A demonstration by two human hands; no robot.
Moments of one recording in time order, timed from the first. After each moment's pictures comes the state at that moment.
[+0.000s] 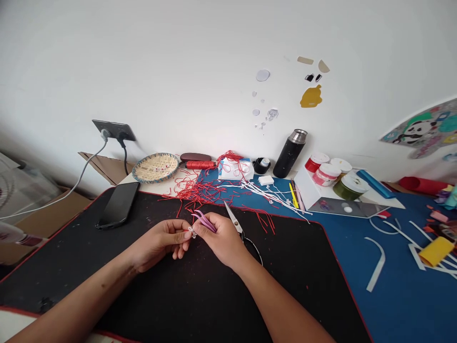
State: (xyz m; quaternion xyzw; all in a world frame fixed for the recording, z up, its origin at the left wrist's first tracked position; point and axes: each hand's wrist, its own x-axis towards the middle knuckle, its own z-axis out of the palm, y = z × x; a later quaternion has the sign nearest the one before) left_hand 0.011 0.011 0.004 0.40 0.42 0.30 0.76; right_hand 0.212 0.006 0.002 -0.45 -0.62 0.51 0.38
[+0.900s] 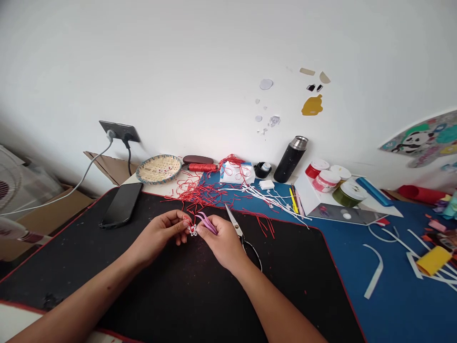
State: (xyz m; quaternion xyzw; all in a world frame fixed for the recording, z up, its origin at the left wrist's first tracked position) left_hand 0.009 0.016 0.007 0.49 0.45 0.42 0.62; right_hand 0.210 0.006 -0.006 -0.49 -0.62 0.49 0.37
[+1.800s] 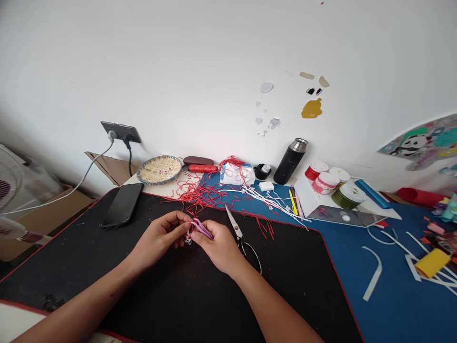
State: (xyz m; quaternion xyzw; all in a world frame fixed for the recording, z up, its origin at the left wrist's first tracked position) left_hand 0.012 0.010 0.007 0.56 0.45 0.41 0.56; right_hand 0.206 0.004 -0.008 -0.44 -0.62 0.54 0.35
